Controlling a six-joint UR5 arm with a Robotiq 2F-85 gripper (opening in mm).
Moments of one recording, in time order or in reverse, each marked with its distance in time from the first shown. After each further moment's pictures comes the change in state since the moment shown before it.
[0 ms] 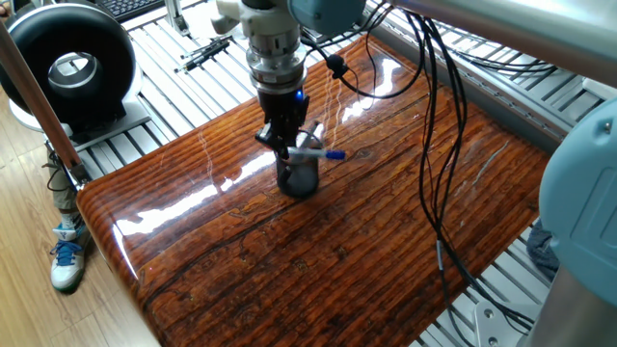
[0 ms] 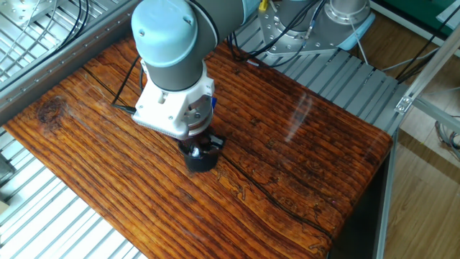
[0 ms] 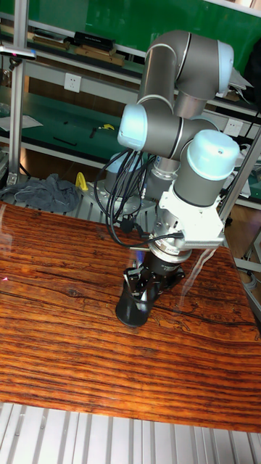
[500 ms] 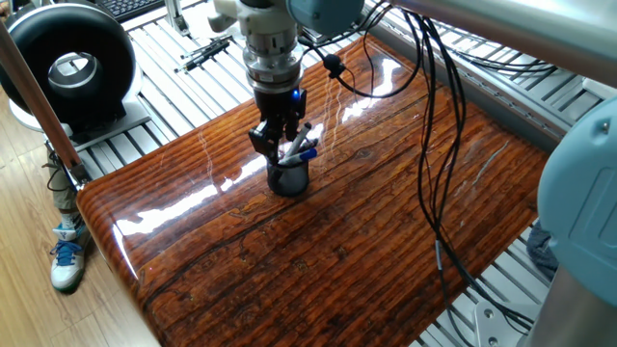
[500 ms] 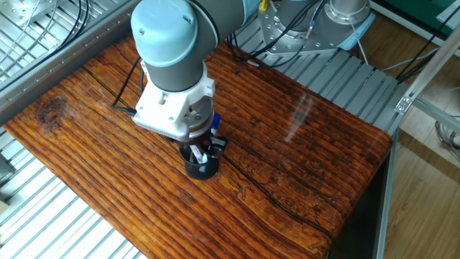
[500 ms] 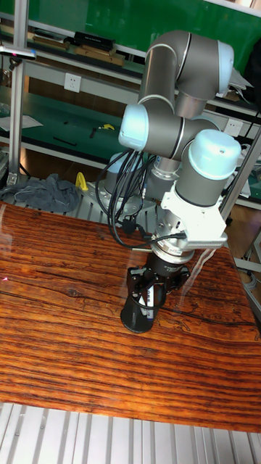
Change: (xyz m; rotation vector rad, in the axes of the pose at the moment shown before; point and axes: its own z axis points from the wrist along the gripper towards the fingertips) arm -0.005 0.005 -0.002 -0.009 -0.010 0.000
